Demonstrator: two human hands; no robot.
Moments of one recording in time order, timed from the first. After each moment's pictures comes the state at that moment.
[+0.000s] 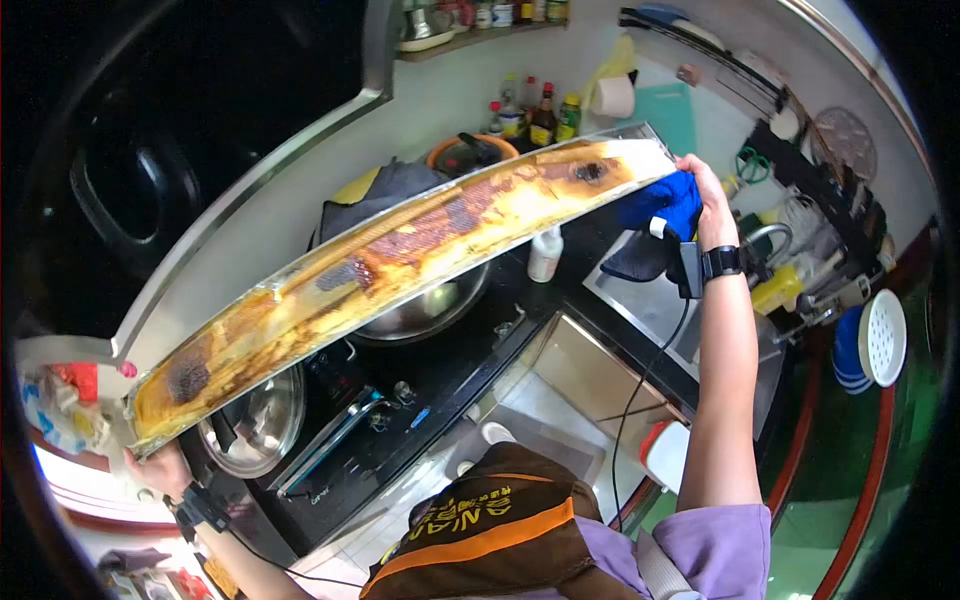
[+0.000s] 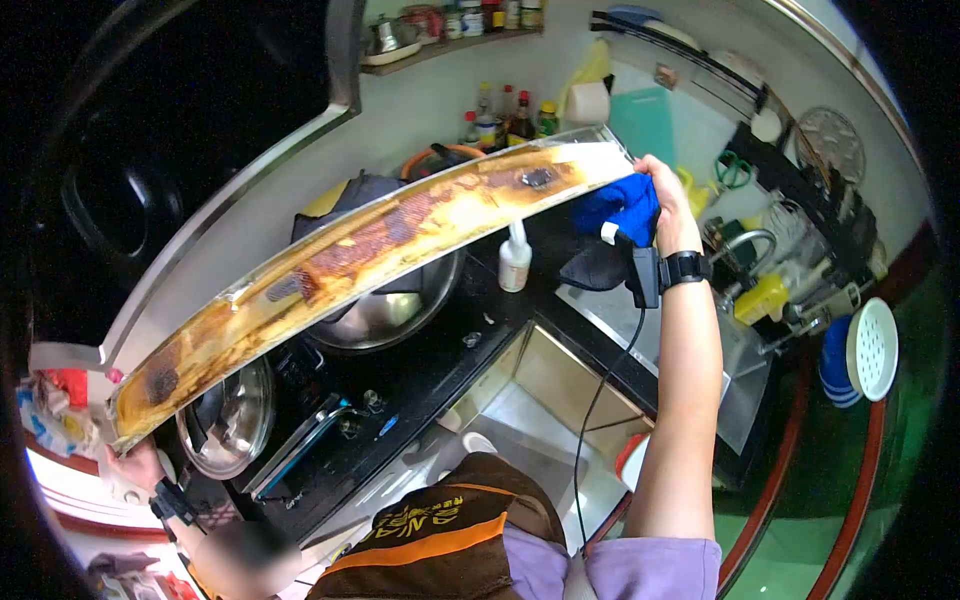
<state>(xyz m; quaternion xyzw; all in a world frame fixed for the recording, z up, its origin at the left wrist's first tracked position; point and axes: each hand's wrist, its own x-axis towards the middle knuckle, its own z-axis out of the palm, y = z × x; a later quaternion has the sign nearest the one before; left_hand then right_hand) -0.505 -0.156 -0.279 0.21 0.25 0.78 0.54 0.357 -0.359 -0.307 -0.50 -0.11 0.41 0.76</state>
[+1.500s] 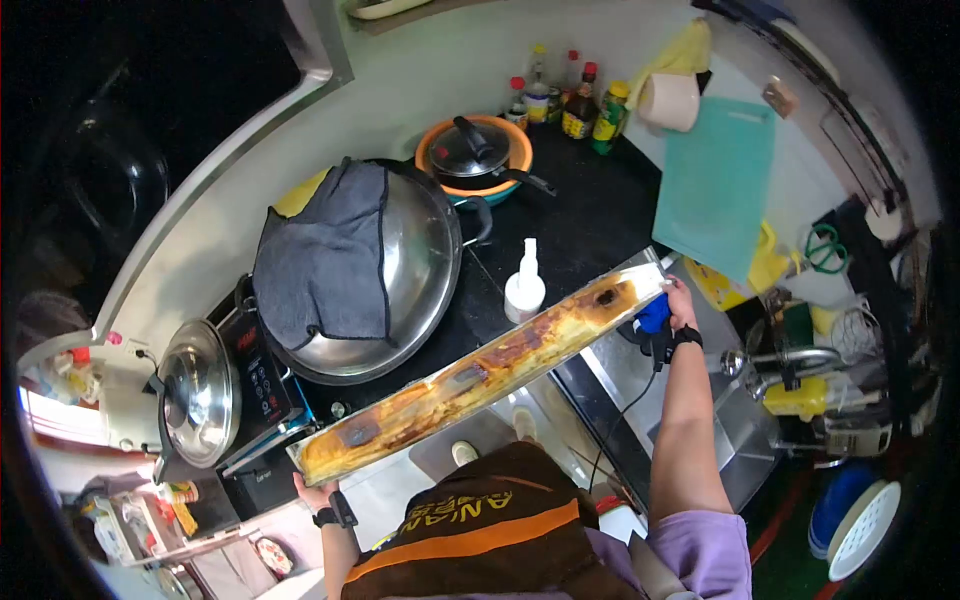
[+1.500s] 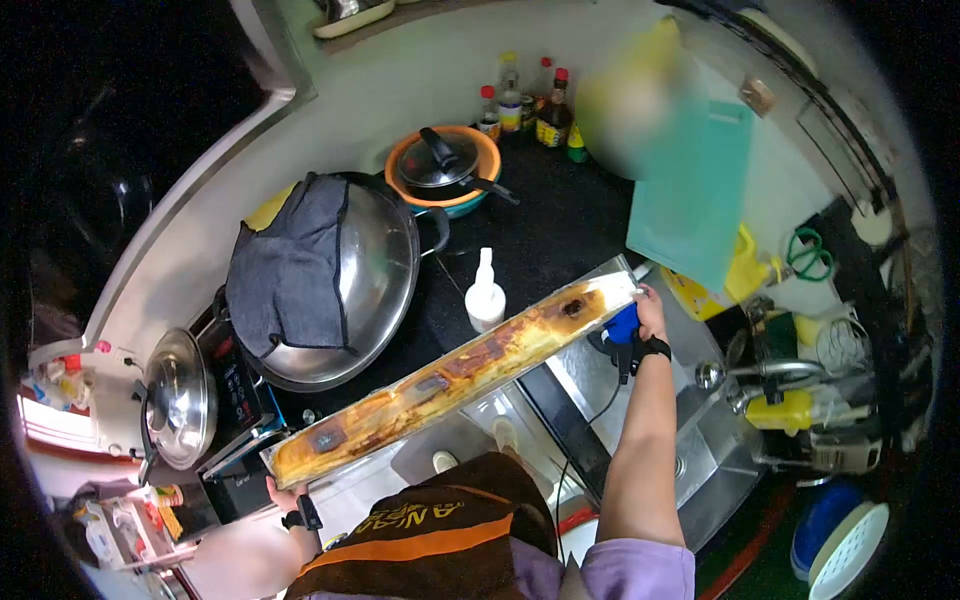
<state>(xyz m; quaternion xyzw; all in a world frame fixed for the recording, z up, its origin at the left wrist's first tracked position) -0.272 -0.299 -0.684 -0.03 0.35 0.71 0.61 0.573 -0.328 -0.658 -0.66 -0.12 0.31 0.67</state>
